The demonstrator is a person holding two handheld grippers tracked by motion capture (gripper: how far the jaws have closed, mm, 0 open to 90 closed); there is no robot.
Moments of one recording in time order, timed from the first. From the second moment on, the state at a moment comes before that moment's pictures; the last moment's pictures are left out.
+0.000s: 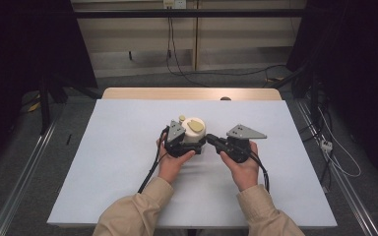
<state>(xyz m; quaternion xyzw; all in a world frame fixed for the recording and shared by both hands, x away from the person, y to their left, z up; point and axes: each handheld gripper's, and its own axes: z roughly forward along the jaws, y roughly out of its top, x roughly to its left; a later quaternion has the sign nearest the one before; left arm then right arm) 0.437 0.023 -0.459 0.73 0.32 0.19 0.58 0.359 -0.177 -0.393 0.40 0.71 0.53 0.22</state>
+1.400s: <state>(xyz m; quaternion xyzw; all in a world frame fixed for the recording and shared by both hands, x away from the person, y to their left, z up) 0.437 0.023 -0.459 0.73 0.32 0.19 0.58 0.378 -0.167 -0.394 0.41 0.73 0.50 0.21</state>
